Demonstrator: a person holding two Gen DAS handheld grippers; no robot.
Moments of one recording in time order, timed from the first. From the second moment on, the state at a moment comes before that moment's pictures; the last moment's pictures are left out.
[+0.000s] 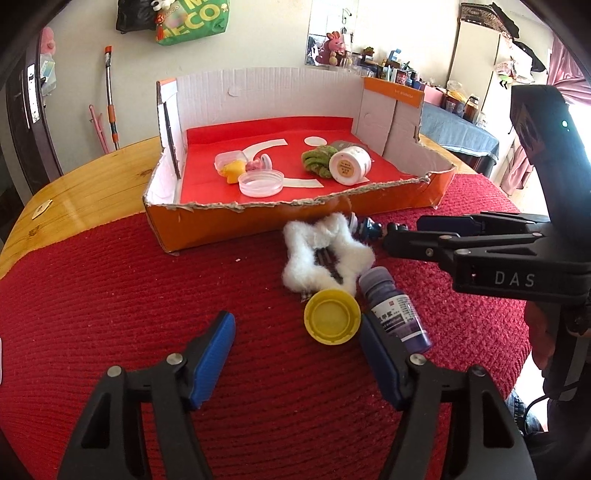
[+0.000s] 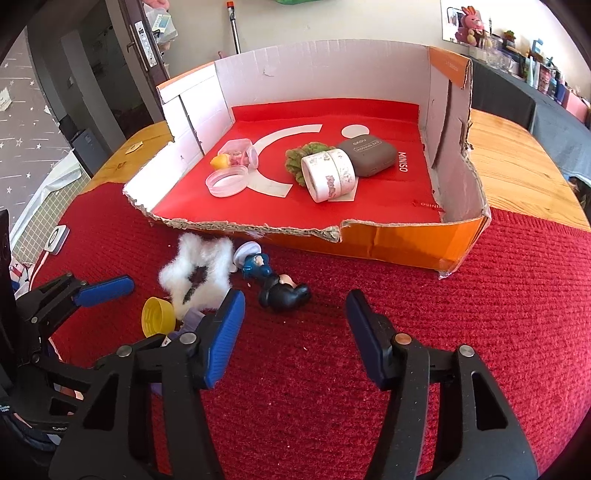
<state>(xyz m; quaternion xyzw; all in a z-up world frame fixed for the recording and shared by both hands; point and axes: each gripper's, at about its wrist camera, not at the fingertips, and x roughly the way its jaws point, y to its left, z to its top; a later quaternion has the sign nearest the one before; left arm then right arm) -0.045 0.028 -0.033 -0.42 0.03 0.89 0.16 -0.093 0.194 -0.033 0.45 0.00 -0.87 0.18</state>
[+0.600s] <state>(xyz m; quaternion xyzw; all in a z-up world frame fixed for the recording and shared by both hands) -0.044 0.037 -0.033 -0.42 0.03 0.89 0.18 -0.096 0.182 -0.038 0.45 0.02 -0.87 0.19</state>
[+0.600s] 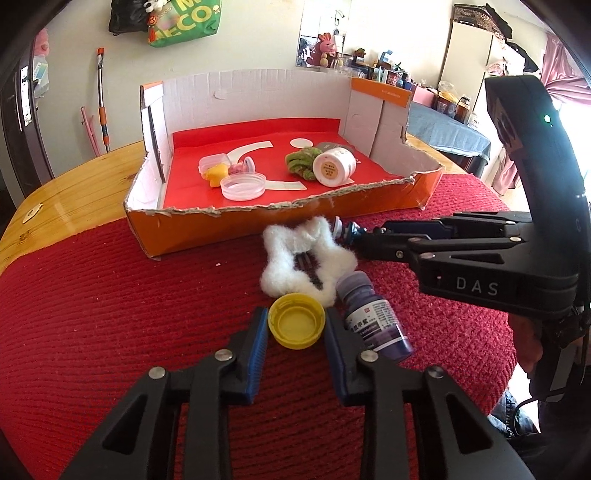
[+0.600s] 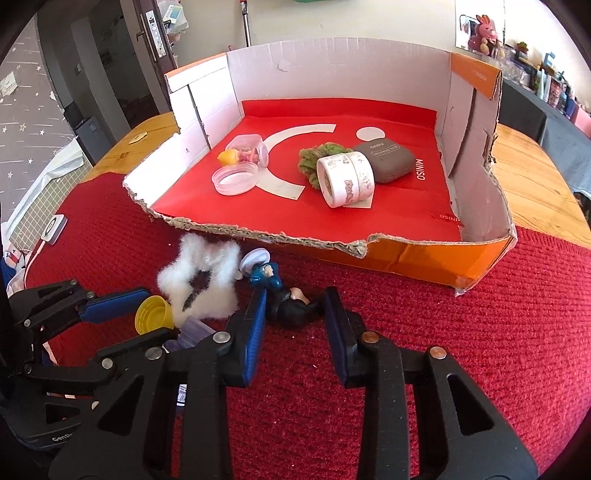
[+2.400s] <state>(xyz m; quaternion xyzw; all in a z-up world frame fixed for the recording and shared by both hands) -0.089 0.020 0.032 -0.37 0.01 0.91 0.16 -0.088 0.190 0.029 0.40 0.01 -0.89 0.21</state>
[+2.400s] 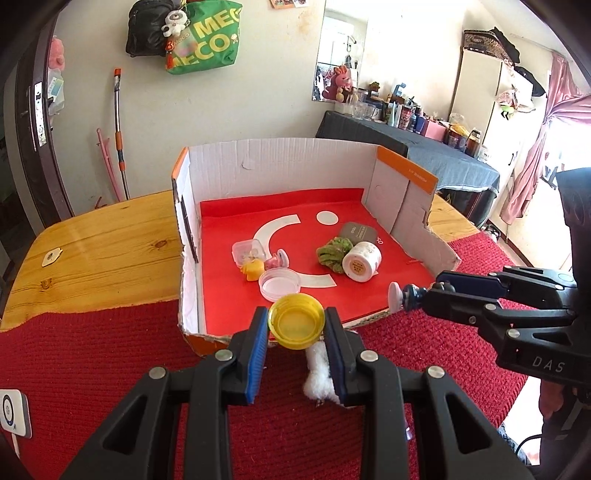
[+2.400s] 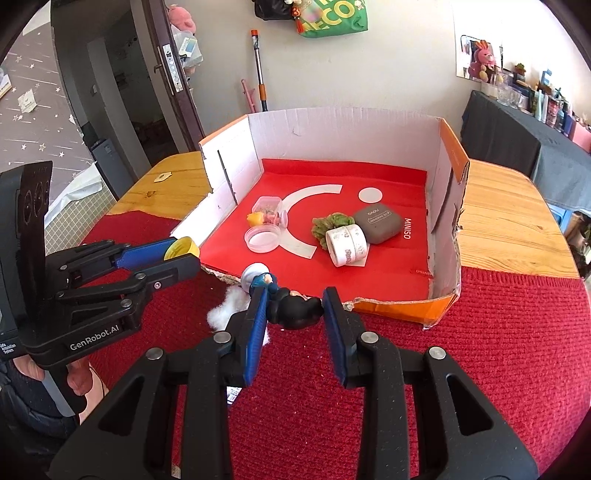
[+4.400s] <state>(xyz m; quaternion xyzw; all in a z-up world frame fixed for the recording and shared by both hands) -0.170 0.037 -0.015 -0.47 0.03 0.86 0.19 -0.173 0.192 -0.018 0.48 0.01 -0.86 0.19</state>
